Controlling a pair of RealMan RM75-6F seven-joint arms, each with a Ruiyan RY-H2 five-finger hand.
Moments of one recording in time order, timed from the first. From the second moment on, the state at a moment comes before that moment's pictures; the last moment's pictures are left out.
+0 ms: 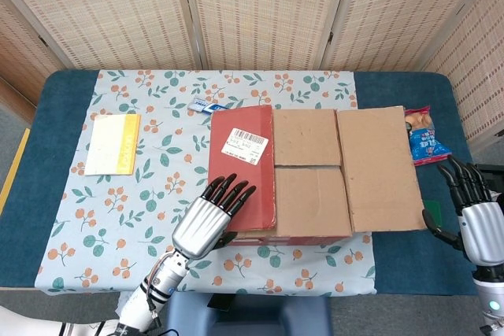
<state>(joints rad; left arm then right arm) -0.67 -1.60 -0.15 -2.01 1.35 1.27 0.92 0.10 -1.14 0.10 -1.52 -1.64 1.67 0.22</state>
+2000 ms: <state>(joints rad) -0.60 -1.49 -0.21 -2.13 1.52 1.39 0.95 0.10 -1.14 0.09 -1.53 -1.64 1.65 0.21</state>
